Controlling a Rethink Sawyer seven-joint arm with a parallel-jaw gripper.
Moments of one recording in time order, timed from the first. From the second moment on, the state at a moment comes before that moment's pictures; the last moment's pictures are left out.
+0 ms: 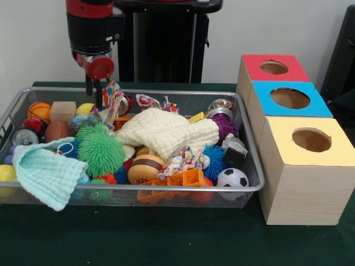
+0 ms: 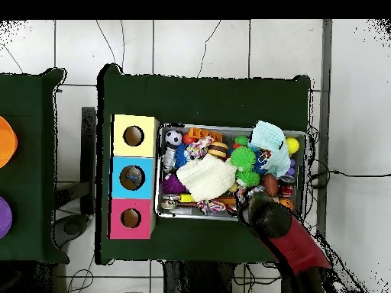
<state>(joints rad) -0.49 -0.62 -0.15 1.98 0.30 0.19 1.92</state>
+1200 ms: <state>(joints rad) -0.52 -0.60 -0.17 1.94 0.34 0.10 1.92</state>
